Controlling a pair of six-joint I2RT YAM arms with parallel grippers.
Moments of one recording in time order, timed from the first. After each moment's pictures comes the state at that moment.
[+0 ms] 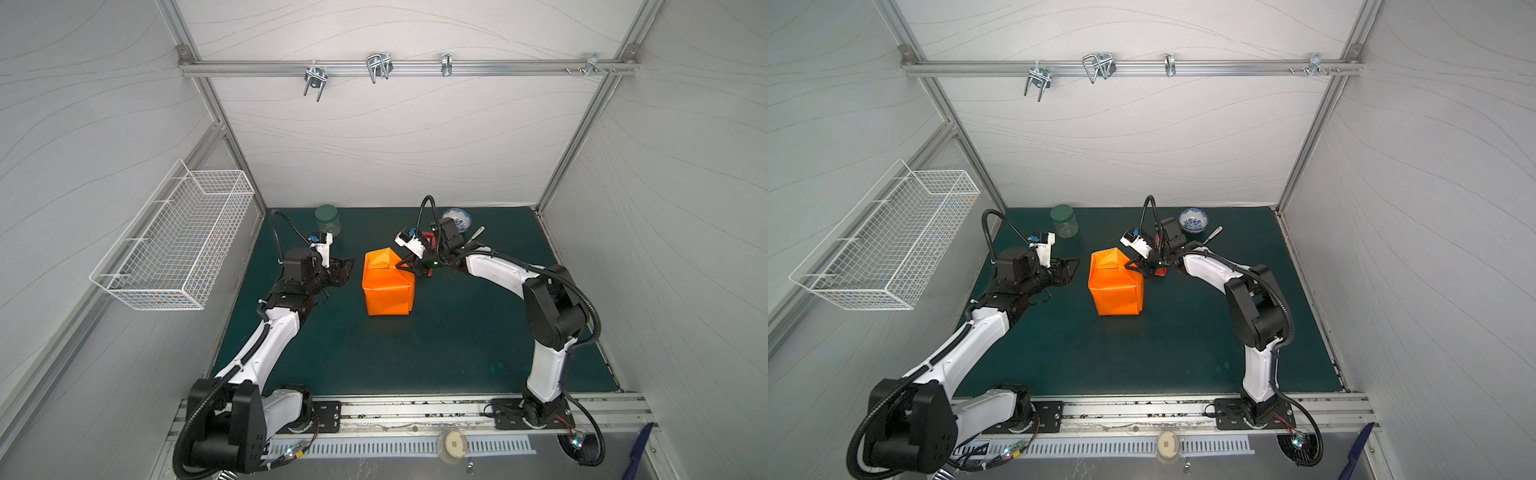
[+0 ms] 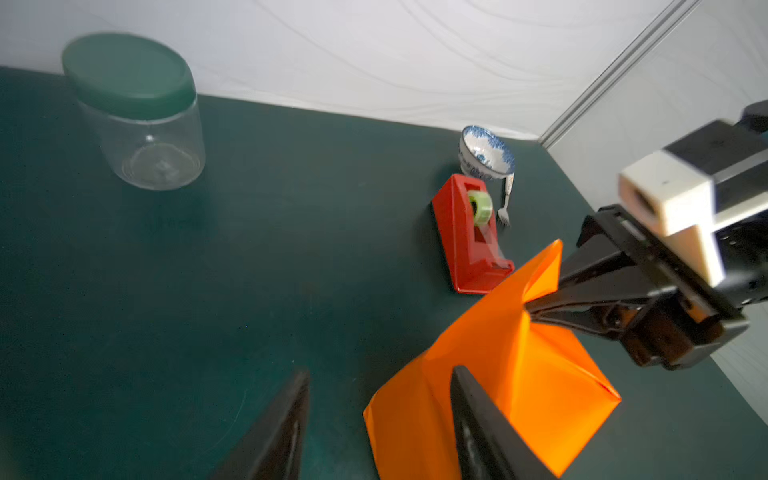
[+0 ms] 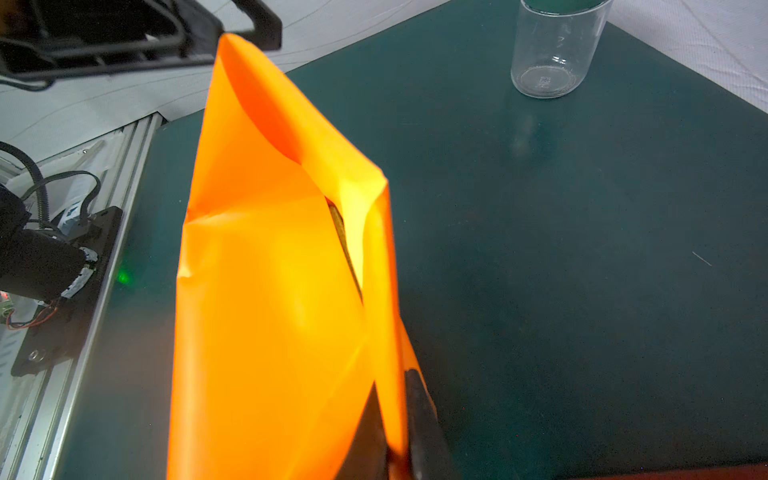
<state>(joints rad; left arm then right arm) -0.08 1.19 0.70 -0.02 0.43 -0.21 0.58 1.90 1.36 -0.21 -0.72 -0.36</state>
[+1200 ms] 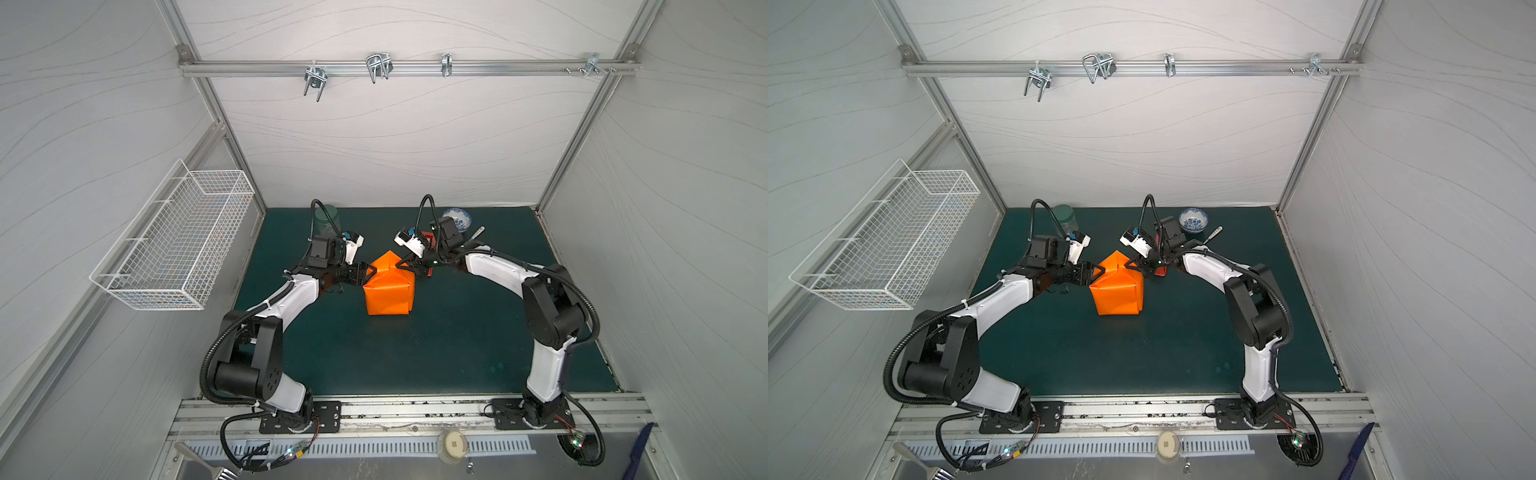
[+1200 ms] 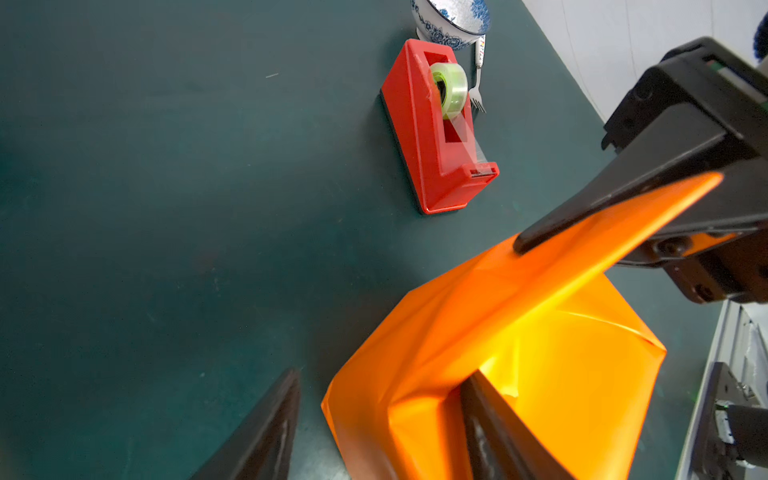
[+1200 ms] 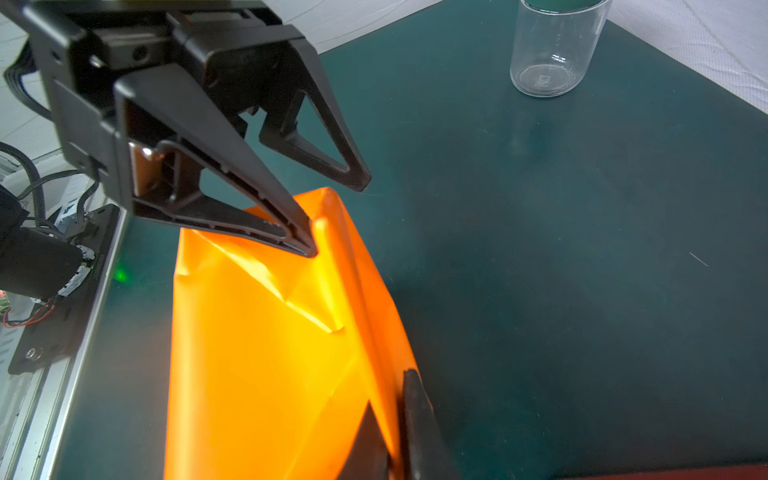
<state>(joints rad) -0.17 1.52 0.93 -0.21 0.55 -0.02 0.58 1.91 1.39 -0.24 -0.72 -0.37</state>
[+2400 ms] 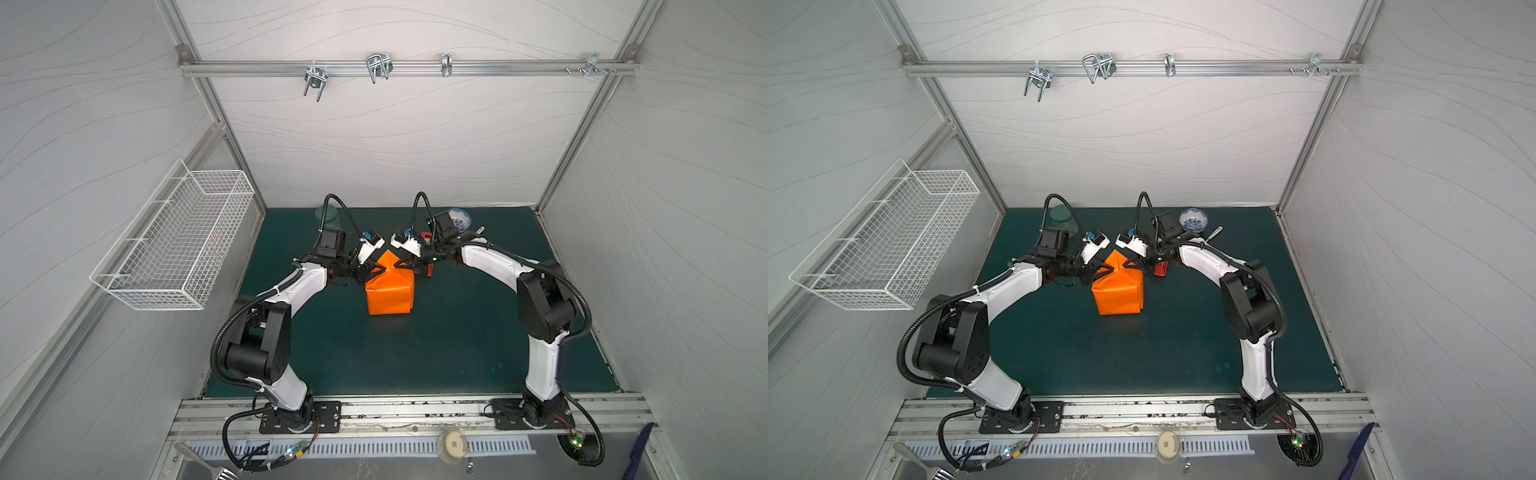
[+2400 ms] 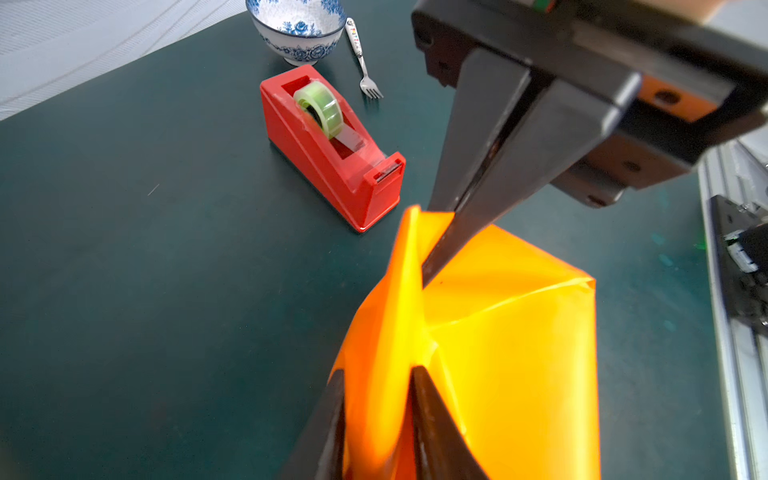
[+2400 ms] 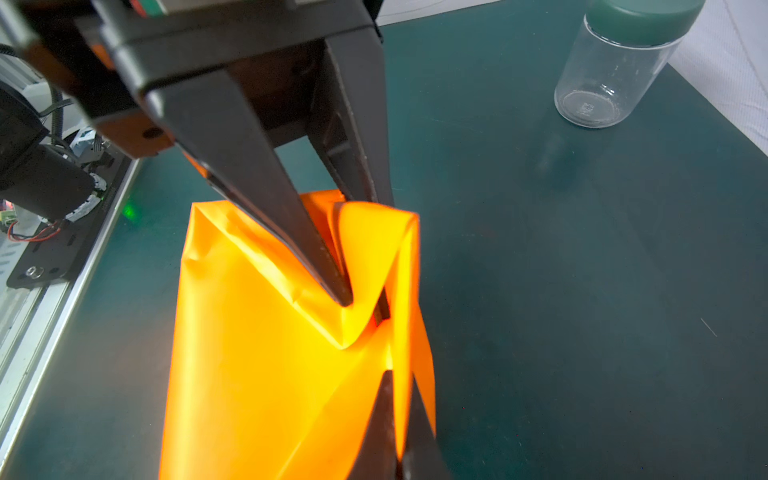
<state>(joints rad) -0.21 1.62 1.05 -0.27 0.75 0.43 0.58 1.98 1.53 -0.42 -0.79 -0.63</state>
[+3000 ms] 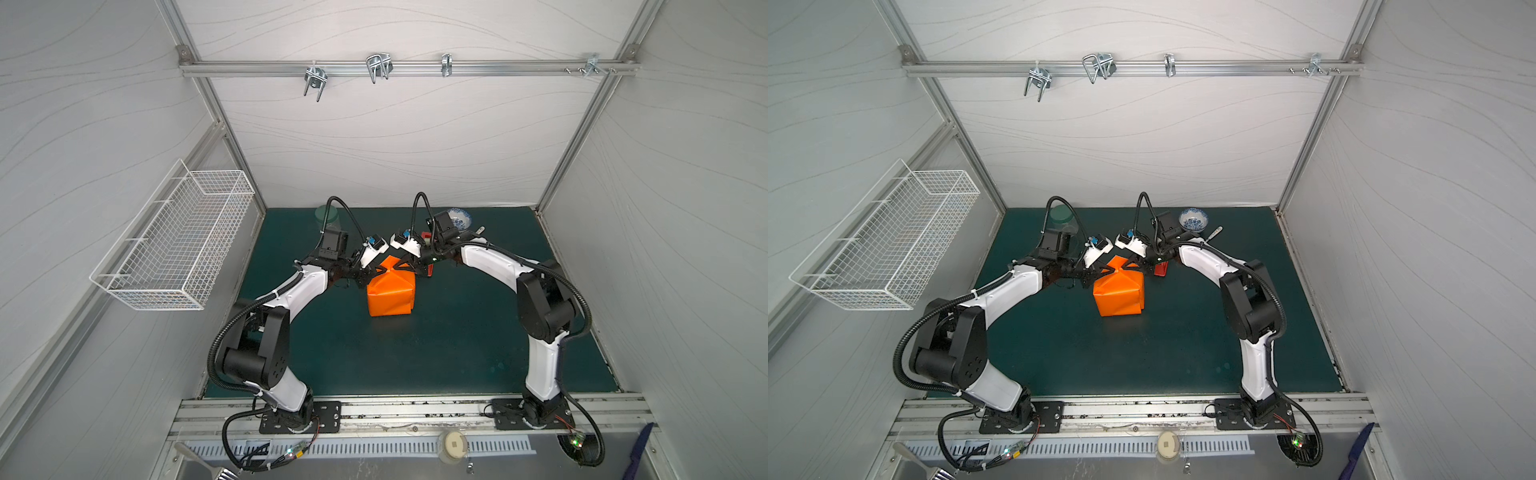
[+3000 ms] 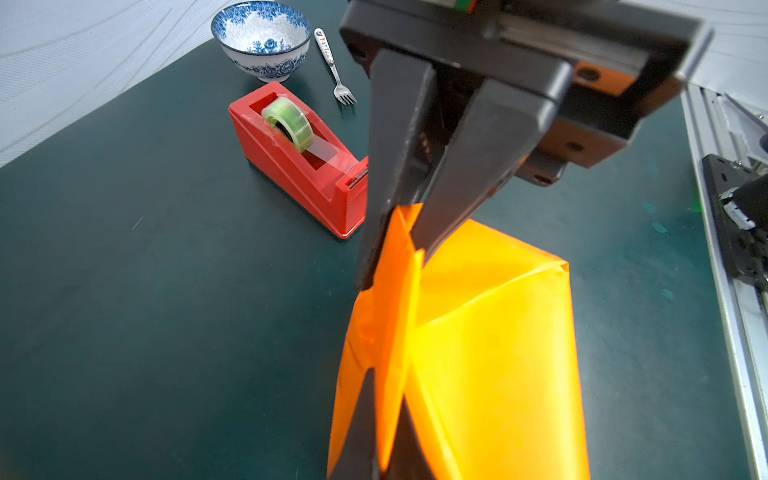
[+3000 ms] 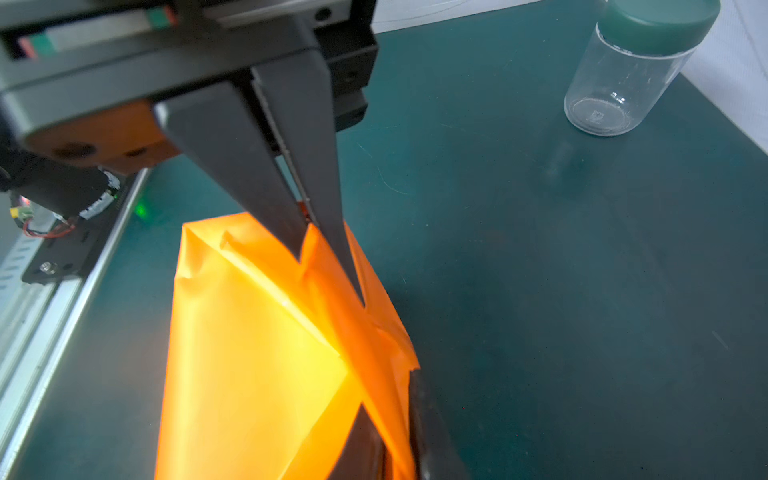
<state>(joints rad) -0.24 1.58 1.01 -0.26 0.75 0.52 0.58 1.98 1.52 -0.41 -0.81 -0.63</state>
